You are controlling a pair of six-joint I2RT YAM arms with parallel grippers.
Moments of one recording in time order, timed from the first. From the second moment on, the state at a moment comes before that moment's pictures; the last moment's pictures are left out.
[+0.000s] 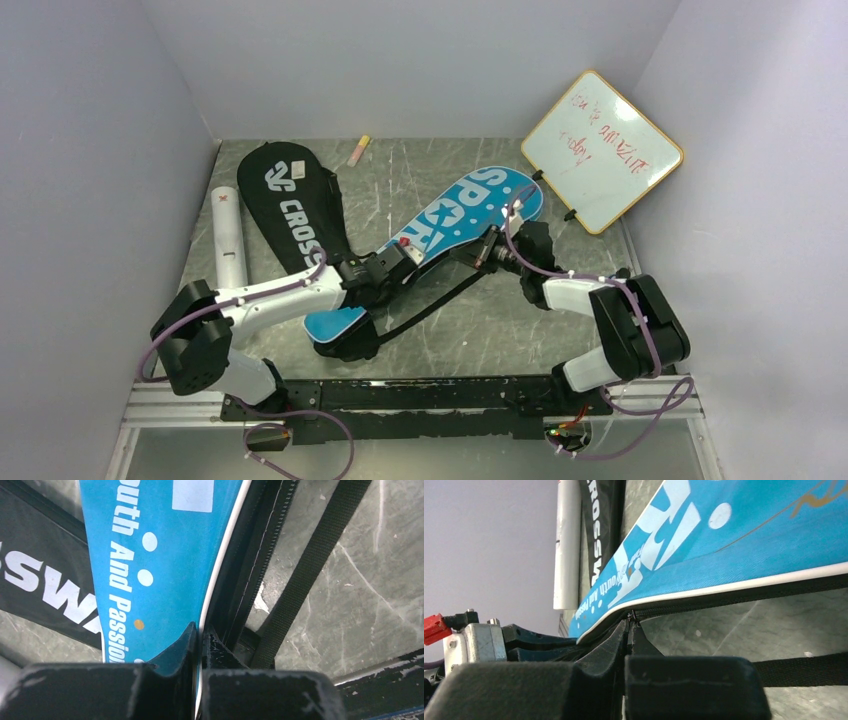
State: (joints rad) left arm -0.96 1.45 0.99 -0.70 -0.30 -0.25; right arm 0.31 1.46 0.47 0.63 -0.58 0.91
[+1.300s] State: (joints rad) left arm -0.61 1.29 0.90 -0.71 -0.11 -0.36; right arm 0.89 1.92 0.22 1.46 -0.40 1.25
